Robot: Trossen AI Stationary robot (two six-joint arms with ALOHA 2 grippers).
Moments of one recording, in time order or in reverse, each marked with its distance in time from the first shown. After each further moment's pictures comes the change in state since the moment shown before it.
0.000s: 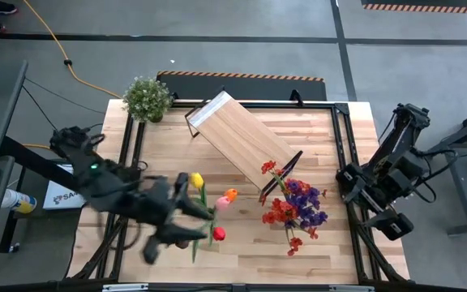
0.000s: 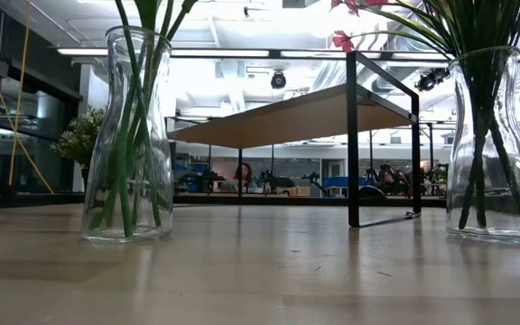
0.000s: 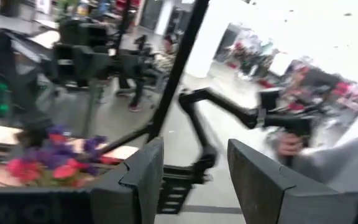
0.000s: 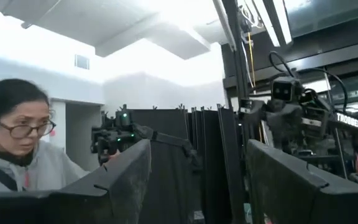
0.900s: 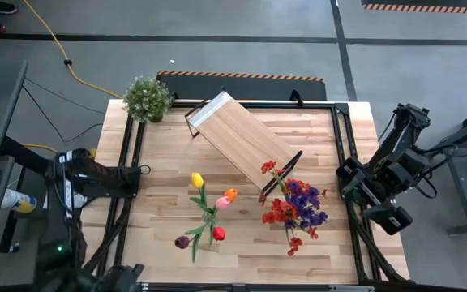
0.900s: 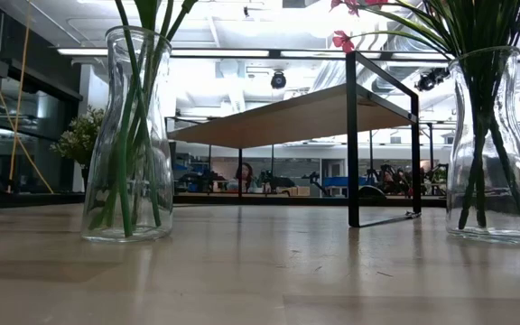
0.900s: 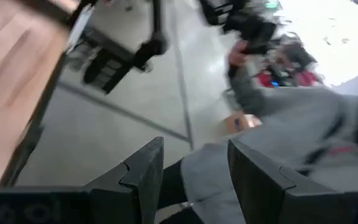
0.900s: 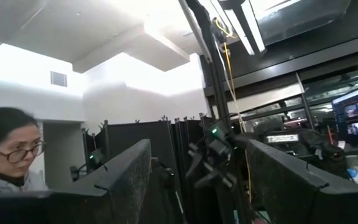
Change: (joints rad) left arm -0.530 0.196 -0.001 -0.132 -0.292 -0.700; right arm 0.000 0.000 0.000 0.066 0.090 0.010
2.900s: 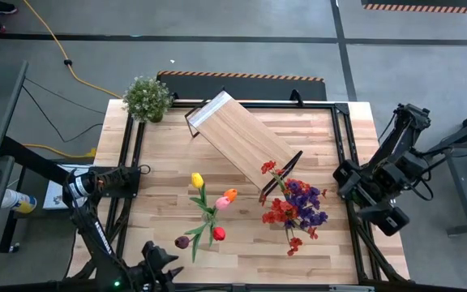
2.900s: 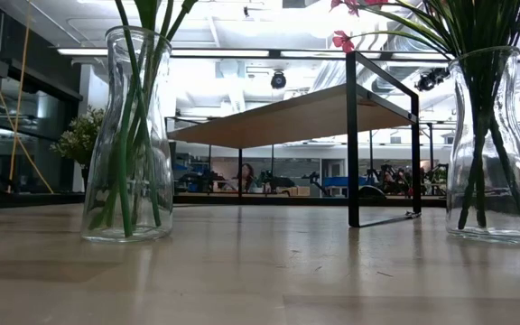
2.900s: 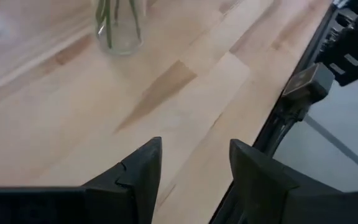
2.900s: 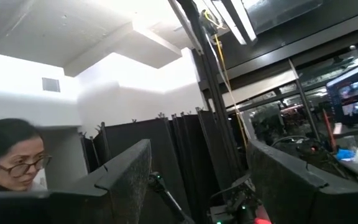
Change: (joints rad) left arm 0.043 0.265 -0.402 -0.454 -0.102 -0.840; right arm 0.000 0.026 0.000 0.007 0.043 0.084
